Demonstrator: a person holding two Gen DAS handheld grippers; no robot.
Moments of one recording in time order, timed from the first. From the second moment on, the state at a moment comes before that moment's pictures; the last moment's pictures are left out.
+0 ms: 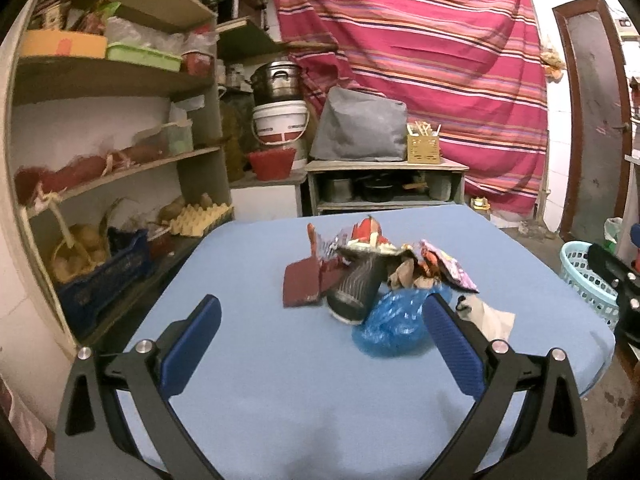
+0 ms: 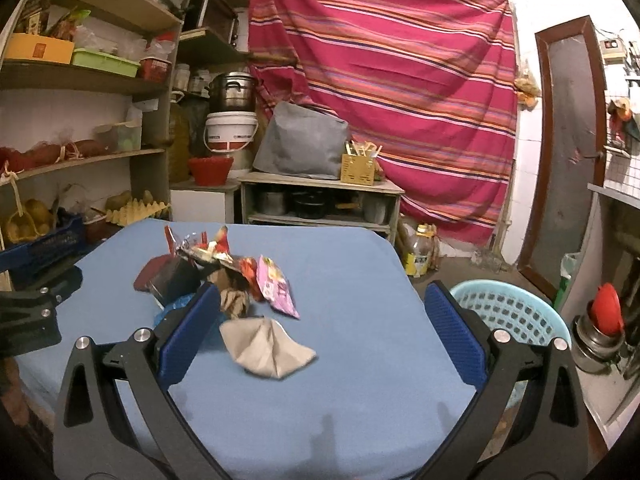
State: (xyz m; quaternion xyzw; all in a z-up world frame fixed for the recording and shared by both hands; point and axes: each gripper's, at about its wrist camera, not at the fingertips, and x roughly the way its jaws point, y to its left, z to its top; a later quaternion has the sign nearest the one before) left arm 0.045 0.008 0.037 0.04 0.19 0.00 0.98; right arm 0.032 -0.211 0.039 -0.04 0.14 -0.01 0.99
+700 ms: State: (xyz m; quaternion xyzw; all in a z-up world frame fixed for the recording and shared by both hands) left arm 0.159 0.009 0.018 0.06 0.23 0.01 0.97; right arm 0.149 -0.211 -0.042 -0.05 0.31 0.02 0.95
